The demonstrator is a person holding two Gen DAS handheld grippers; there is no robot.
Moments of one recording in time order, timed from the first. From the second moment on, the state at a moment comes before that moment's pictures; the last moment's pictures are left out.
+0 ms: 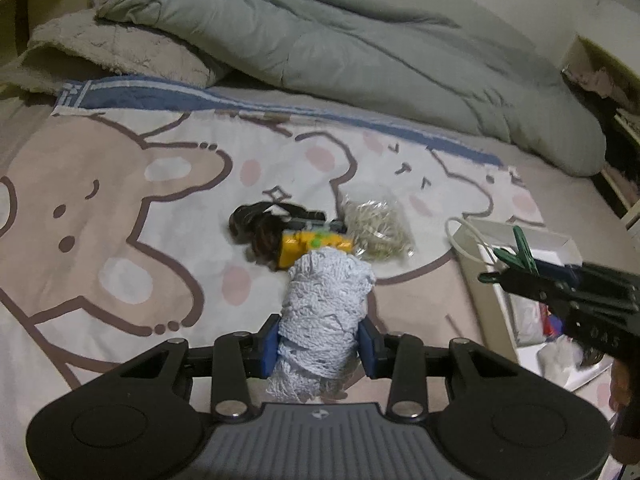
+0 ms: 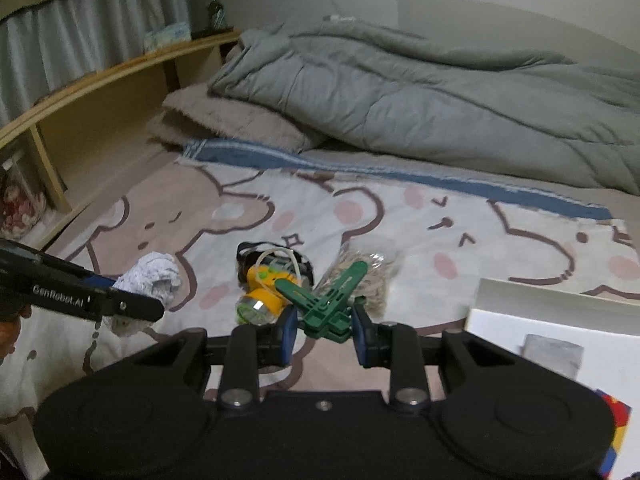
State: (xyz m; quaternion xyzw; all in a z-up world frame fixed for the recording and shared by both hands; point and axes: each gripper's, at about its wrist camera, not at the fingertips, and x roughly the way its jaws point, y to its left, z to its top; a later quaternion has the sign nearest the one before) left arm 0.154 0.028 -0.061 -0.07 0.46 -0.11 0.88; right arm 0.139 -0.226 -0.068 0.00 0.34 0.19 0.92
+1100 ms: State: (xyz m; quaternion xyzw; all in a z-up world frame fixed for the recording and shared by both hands) left arm 0.166 -0.103 -0.057 -0.05 0.44 -0.21 0.87; right arm 0.088 -0.419 -0.086 0.02 0.41 0.03 0.91
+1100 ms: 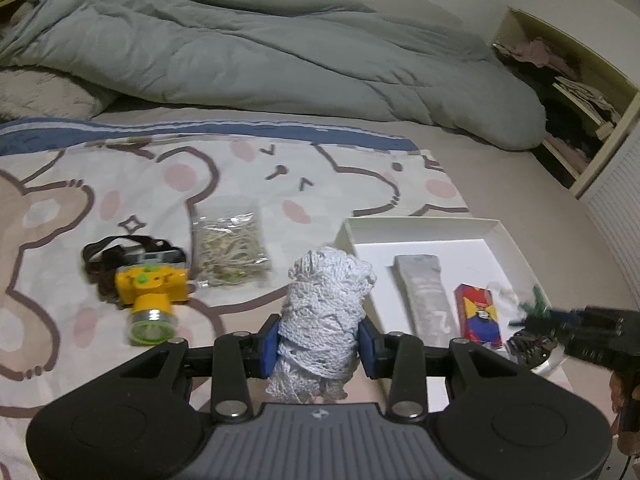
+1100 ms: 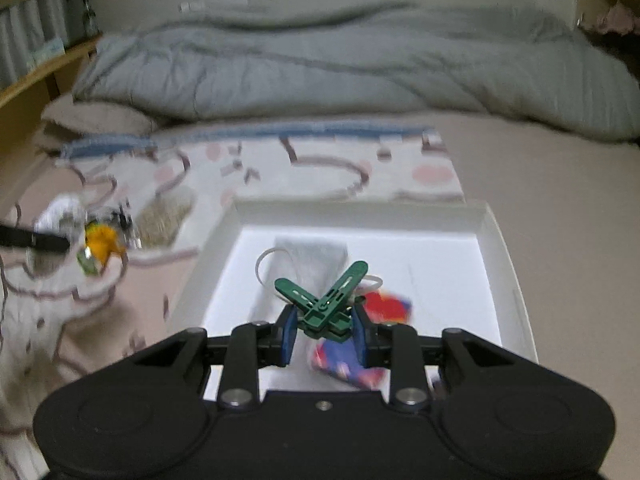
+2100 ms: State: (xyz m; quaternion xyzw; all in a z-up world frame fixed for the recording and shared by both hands) left arm 0.177 -0.349 -0.068 0.04 0.39 -0.42 0.82; right arm 0.049 -0.470 -0.108 0.05 0.44 0.10 0.89
